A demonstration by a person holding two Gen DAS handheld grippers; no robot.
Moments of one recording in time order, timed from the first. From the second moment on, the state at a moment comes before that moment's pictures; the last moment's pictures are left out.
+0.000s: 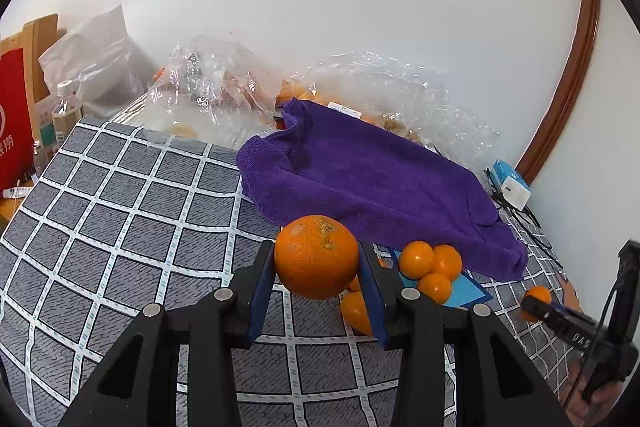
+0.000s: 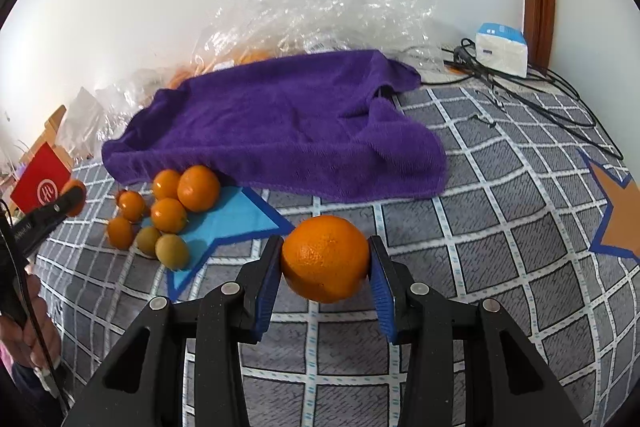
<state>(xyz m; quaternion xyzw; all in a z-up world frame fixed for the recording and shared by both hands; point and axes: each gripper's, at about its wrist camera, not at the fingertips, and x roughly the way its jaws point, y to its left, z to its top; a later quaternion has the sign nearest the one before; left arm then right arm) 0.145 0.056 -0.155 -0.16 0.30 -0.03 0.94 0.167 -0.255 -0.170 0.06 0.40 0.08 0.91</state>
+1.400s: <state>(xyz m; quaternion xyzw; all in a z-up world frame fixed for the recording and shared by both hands) 0.321 0.024 -0.100 -0.11 0.32 -0.06 0.94 0.348 -0.237 -0.131 0.04 0.37 0.07 0.93</state>
